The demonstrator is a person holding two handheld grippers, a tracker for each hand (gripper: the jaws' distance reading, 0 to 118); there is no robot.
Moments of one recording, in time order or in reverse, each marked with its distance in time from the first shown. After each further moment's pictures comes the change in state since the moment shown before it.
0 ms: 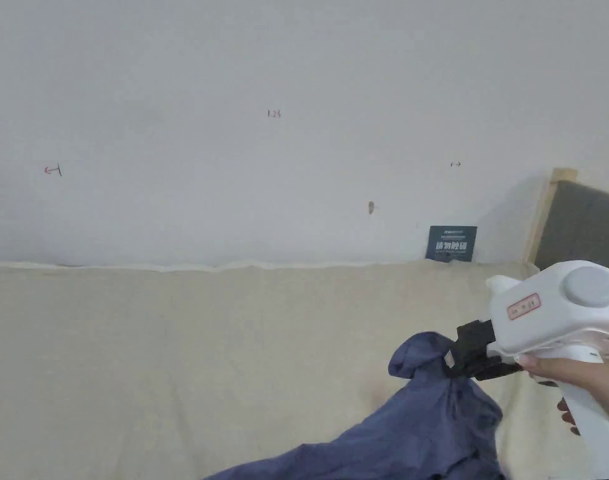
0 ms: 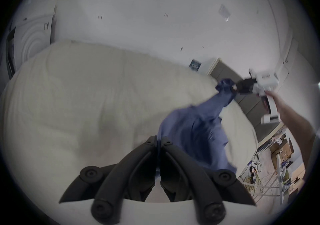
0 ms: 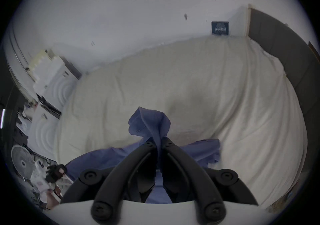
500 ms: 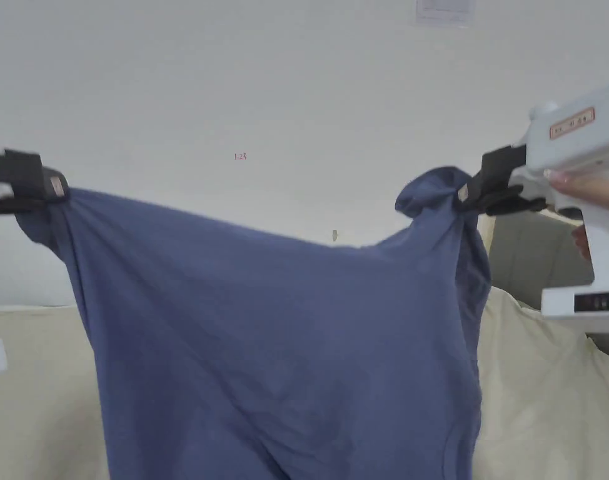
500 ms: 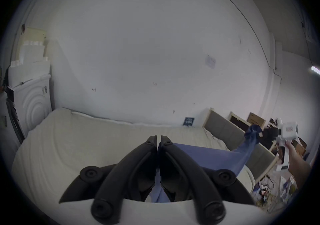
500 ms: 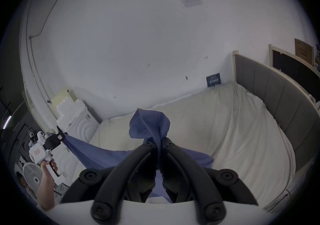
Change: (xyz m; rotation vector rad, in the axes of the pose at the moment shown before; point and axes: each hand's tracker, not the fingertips) left arm 0.068 0.279 0.104 0.375 0.034 -0.093; right arm -0.055 0.061 0.236 0.396 0.067 -0.056
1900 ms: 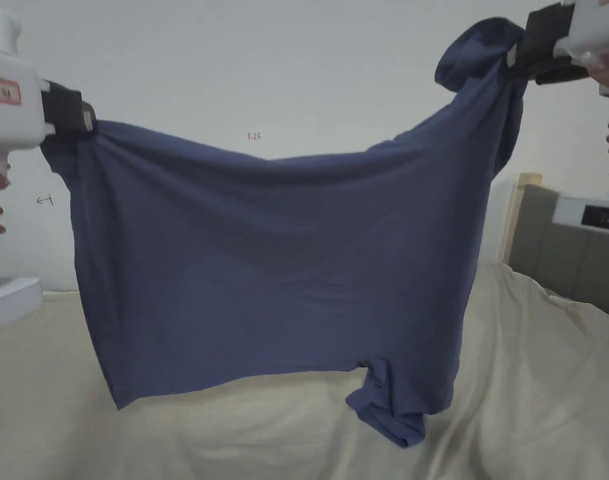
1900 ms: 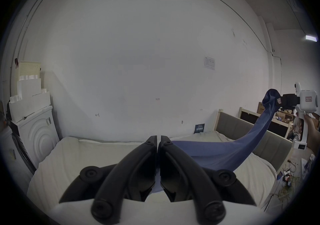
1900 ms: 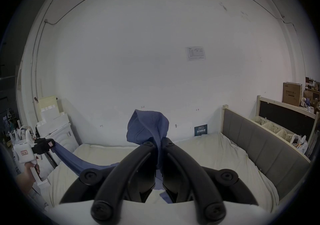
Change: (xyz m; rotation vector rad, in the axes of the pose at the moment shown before) left arm 0.017 0.002 -0.035 0.091 0.032 -0.205; right arm -0.048 0.032 0.011 0.356 -0.139 0.216
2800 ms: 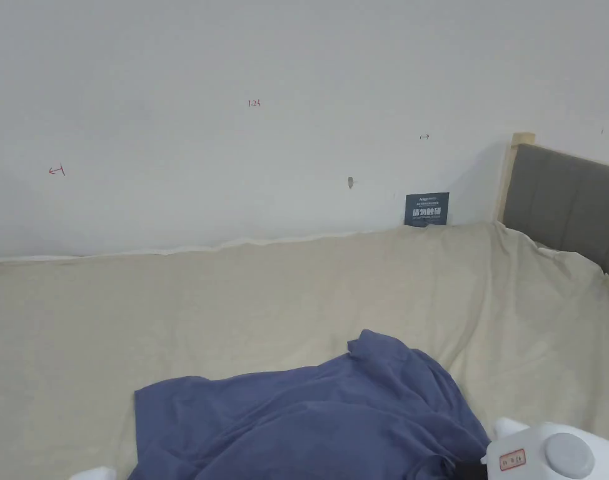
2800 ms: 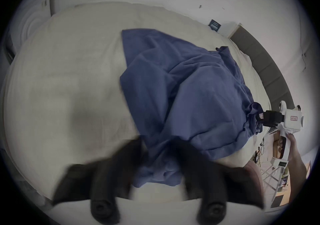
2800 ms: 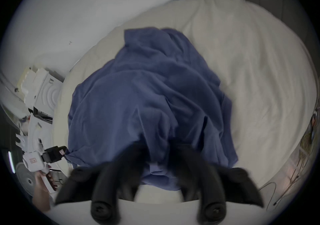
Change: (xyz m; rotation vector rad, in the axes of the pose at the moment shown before) left arm -0.012 -0.412 0.054 -0.916 -0.022 0.291; right arm 0.067 -0.473 0.011 -0.926 -0.073 -0.379
